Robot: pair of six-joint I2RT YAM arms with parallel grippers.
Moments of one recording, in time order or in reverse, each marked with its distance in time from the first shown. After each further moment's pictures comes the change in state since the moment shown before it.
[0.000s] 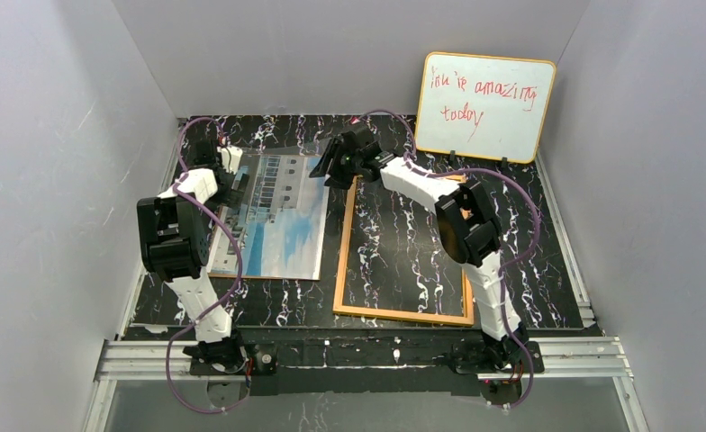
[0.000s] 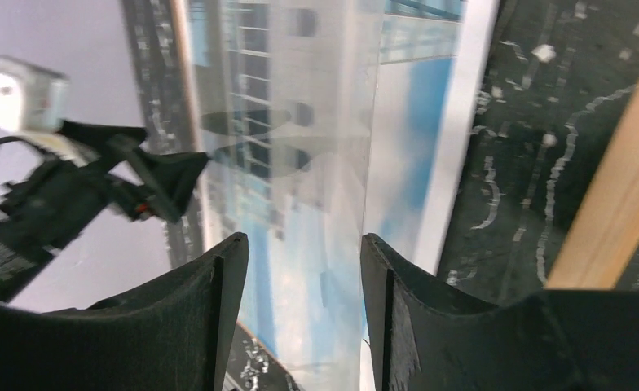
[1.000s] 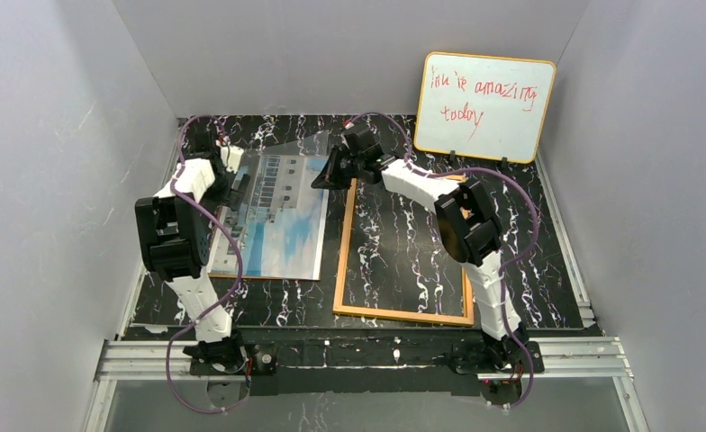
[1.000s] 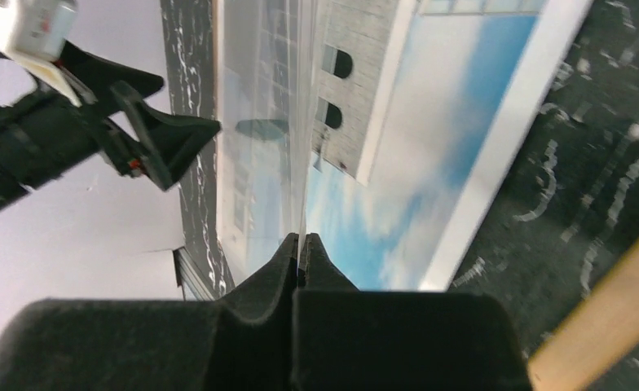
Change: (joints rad) left arm -0.003 -0.003 0.092 -0.219 0.021 0.002; right arm -0.006 -0.008 -0.035 0.109 -0.175 -0.049
